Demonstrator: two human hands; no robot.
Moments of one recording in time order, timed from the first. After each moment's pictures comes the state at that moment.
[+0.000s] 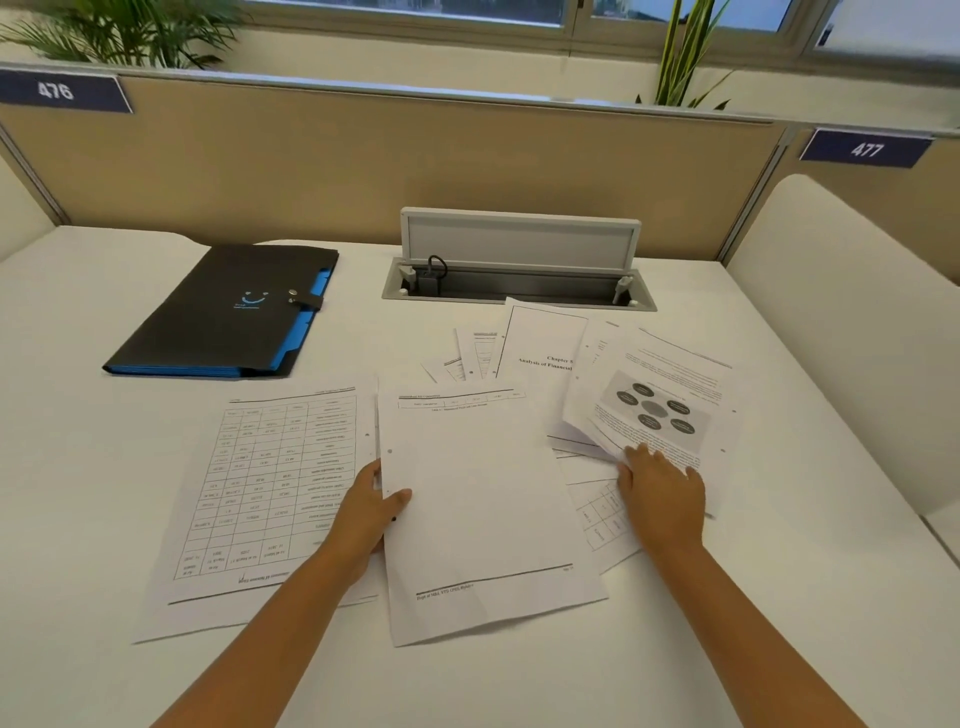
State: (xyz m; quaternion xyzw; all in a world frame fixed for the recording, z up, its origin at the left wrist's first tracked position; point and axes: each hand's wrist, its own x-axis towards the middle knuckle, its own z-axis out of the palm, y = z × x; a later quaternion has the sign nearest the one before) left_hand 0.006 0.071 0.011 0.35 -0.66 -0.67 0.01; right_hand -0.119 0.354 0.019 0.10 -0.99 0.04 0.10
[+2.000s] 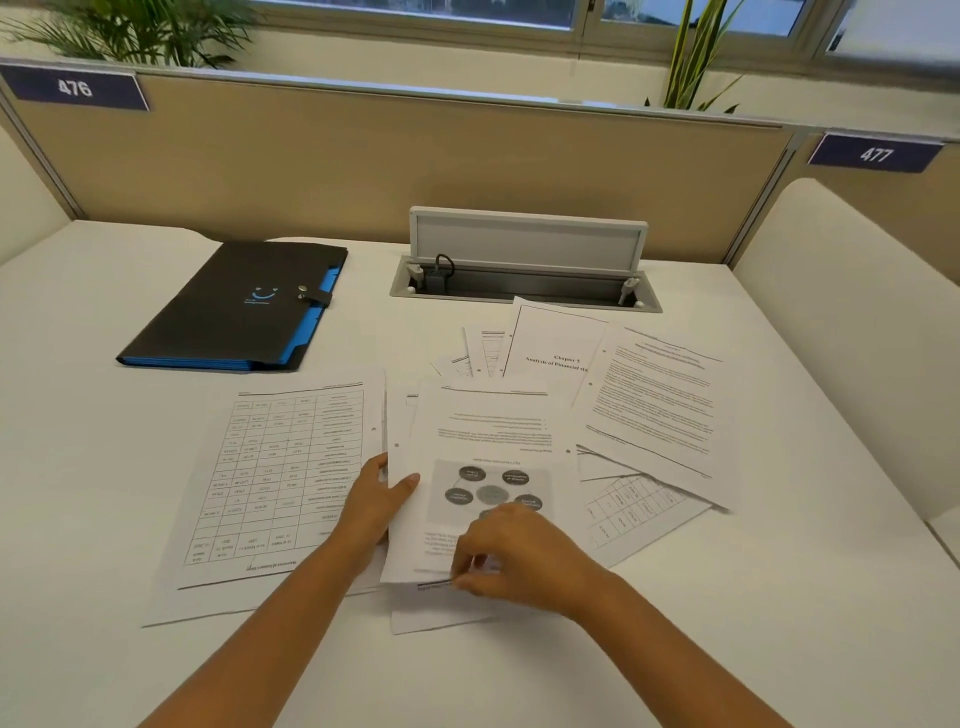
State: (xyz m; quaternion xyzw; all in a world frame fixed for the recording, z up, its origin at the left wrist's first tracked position) left_hand 0.005 0.075 0.017 0.35 -0.68 -0.65 0.03; right_hand -0.034 0.267 0.051 0.54 -0.80 0.21 -0.14
